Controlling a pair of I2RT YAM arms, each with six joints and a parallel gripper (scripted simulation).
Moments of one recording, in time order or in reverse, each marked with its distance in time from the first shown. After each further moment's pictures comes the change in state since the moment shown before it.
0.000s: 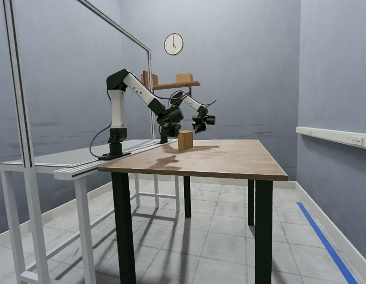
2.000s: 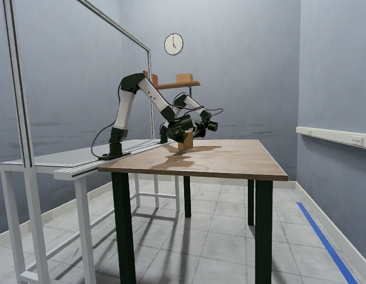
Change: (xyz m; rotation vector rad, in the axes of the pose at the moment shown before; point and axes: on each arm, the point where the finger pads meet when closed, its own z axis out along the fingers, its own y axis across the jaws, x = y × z) left arm 0.001 0.004 0.059 0.176 -0.002 -0.316; right arm 0.001 -0.003 0.058 -0.181 -0.004 0.320
